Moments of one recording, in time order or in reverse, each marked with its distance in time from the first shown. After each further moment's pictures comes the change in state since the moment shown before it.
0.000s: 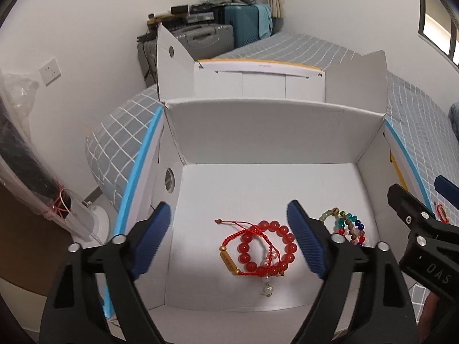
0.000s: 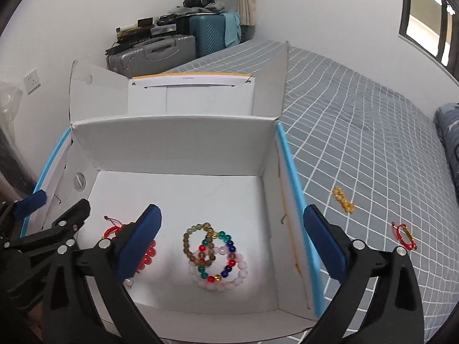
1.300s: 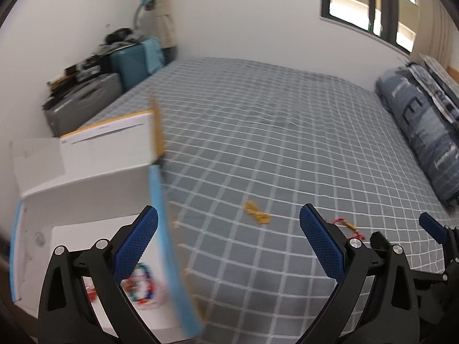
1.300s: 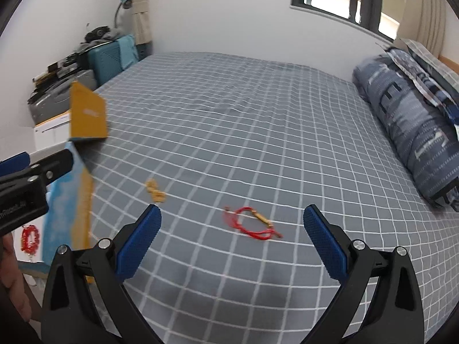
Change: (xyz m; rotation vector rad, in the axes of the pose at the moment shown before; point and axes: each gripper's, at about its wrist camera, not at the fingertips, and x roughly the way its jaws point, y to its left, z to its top) left arm -0.052 -0.303 0.025 0.242 -0.115 -0.271; right arm -0.057 -0.298 -0.061 0.243 -0.037 -0.248
